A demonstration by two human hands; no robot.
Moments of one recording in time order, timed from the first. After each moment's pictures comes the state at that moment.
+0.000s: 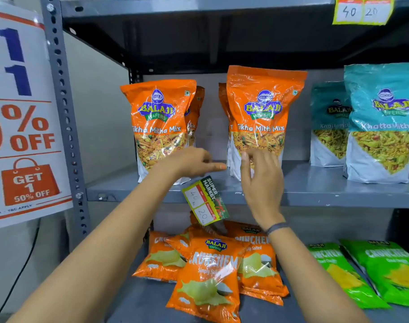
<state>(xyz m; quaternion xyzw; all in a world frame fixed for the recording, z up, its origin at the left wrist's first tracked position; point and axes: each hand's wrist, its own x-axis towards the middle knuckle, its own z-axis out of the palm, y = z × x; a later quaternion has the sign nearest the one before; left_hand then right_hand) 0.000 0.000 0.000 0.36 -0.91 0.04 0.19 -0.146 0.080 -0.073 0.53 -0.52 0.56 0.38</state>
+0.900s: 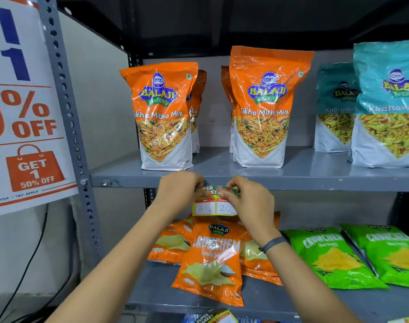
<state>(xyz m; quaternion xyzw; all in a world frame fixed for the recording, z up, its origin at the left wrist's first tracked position) 0.025 0.018 -0.093 0.42 -0.85 0.16 0.27 -0.133 0.085 -0.133 0.60 -0.63 0.45 0.22</state>
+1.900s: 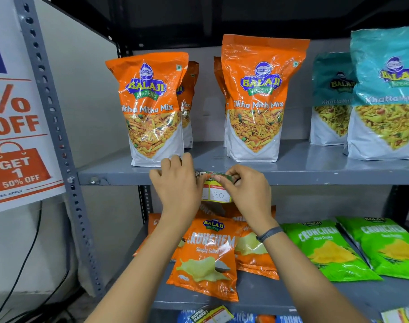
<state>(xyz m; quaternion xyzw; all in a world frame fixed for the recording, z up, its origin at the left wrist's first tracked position) -0.008 0.045 -0.106 0.55 -0.68 0.27 0.40 -0.145 0.077 -0.125 0.57 -0.60 0.53 0.16</state>
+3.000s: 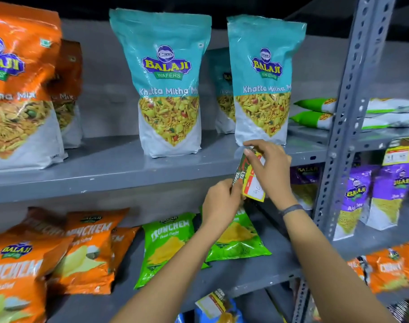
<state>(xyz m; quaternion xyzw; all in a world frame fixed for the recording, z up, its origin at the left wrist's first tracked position) -0.492 0.208 -0.153 0.29 -0.81 -0.33 0.40 -0.610 0.255 -0.115 0.48 -0.67 0.51 0.25</state>
